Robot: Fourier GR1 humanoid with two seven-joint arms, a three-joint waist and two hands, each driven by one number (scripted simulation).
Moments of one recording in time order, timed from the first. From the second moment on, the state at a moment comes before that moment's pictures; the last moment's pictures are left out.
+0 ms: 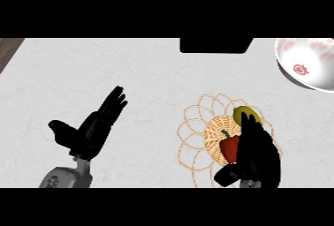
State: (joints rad) left arm -0.12 0.15 -0.22 -1.55 0.27 0.00 0.11; right arm -0.05 -0.02 0.41 -1.91 1.10 0.32 1.16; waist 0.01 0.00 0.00
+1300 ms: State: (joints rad) left arm -0.13 0.13 -0.19 -1.57 0.25 0.00 0.15; right arm -0.14 -0.01 0.36 -1.68 1.08 0.31 1.14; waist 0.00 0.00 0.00
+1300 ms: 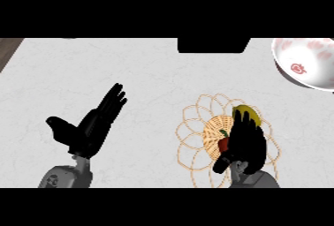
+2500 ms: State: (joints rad) left arm -0.12 0.10 -0.14 -1.55 0.23 -0.07 0.14; right arm -0.14 -0.01 0.34 -1.55 1.18 0.15 1.01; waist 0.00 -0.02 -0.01
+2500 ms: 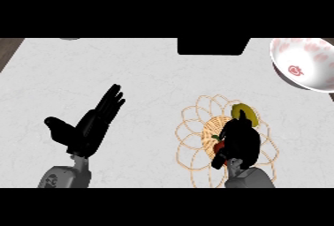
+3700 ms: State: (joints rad) left arm -0.10 0.07 -0.14 -1.59 0.18 -0.06 0.17; right arm -0.66 -0.13 0.10 -1.27 1.15 0.22 0.86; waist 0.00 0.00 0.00
